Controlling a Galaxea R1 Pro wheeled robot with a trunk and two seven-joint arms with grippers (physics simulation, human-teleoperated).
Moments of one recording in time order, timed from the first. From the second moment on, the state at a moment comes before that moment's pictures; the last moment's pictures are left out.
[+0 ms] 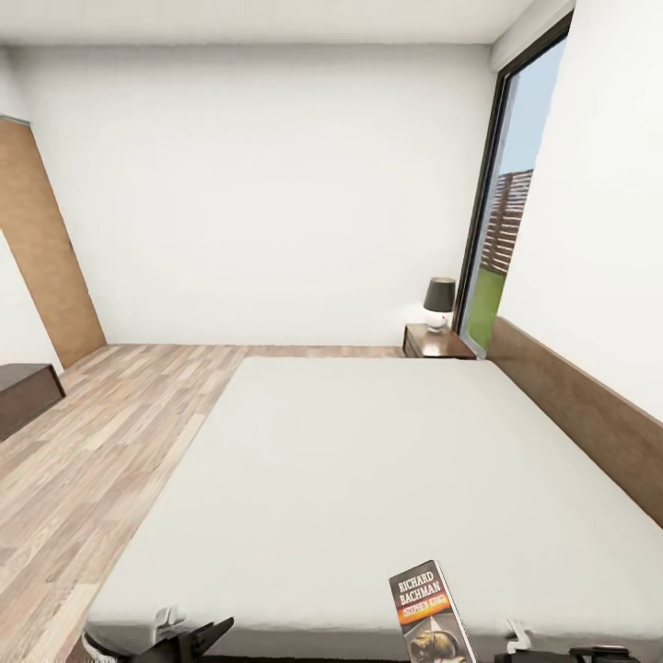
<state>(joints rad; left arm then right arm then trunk) -0.46 0.23 0.37 -0.02 0.10 -0.08 -1.16 -0.36 -0.33 0.05 -0.41 -0.08 0.34 1.08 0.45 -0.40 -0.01</state>
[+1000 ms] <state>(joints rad) -0.46 0.23 0.37 -0.02 0.10 -0.08 -1.16 -0.37 -0.33 0.05 -0.41 -0.08 0.34 1.08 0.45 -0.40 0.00</state>
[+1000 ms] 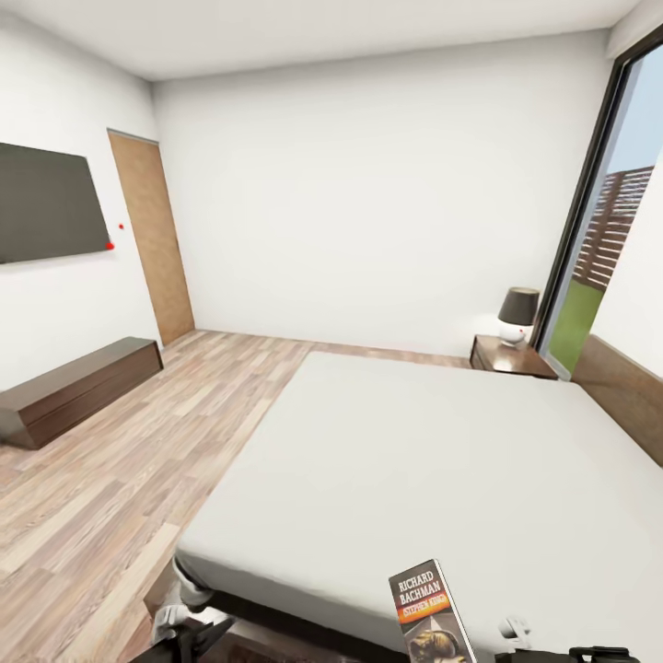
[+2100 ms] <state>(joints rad) -0.46 0.20 0.36 -0.02 0.10 -0.08 -0.89 -0.37 -0.33 0.05 -0.41 -0.08 0.34 1.08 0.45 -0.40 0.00</state>
